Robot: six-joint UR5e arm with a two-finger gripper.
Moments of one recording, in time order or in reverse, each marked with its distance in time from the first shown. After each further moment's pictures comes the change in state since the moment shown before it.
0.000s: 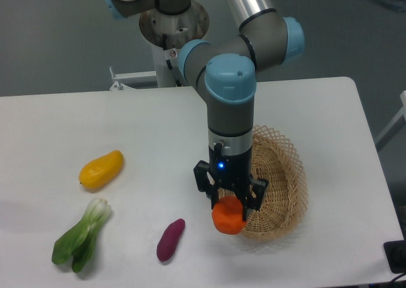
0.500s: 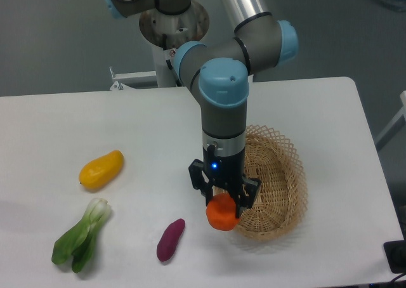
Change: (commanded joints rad) arm -0.034 0.038 -0.109 0.006 0.037 0.041
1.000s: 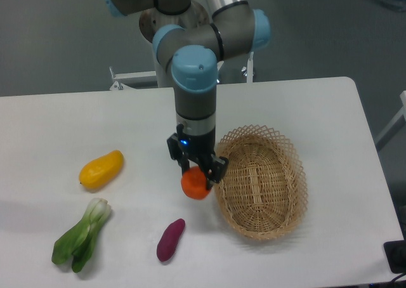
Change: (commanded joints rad) arm -0.026 0.153 -0.287 0.002 0.002 0.190
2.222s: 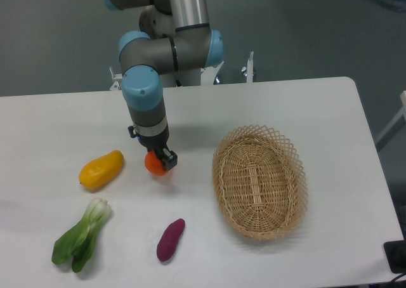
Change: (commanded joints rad) arm -0.164 -0.093 -0.088 0.015 0.106 -0.029
